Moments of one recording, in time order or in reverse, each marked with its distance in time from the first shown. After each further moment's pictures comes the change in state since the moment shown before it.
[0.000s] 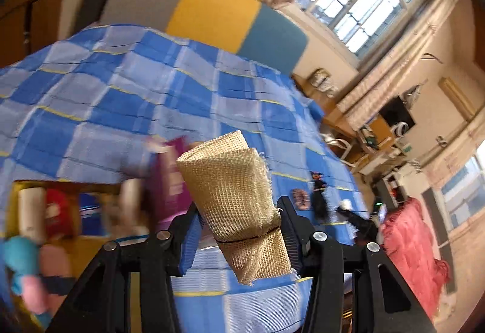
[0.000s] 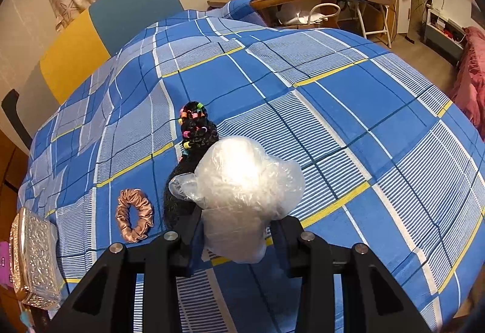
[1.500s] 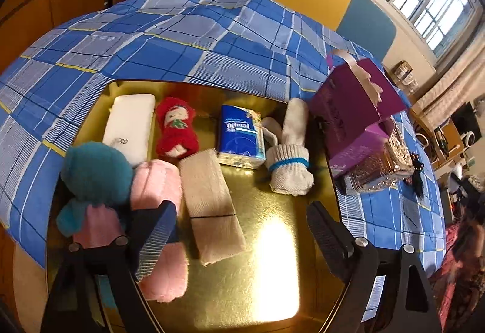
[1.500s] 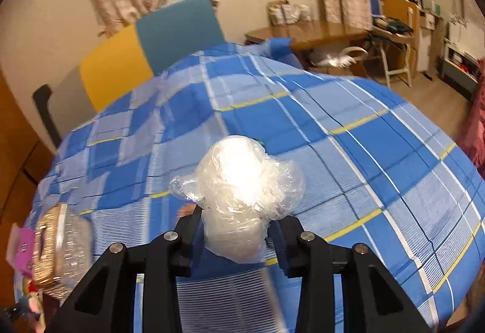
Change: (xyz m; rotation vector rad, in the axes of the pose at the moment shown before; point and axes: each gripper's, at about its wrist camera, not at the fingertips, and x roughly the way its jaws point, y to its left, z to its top) left arm 0.009 0.134 -0.108 -0.112 0.045 0.328; right arm -0.073 0.058 -0.001 -0.120 -0.163 0.120
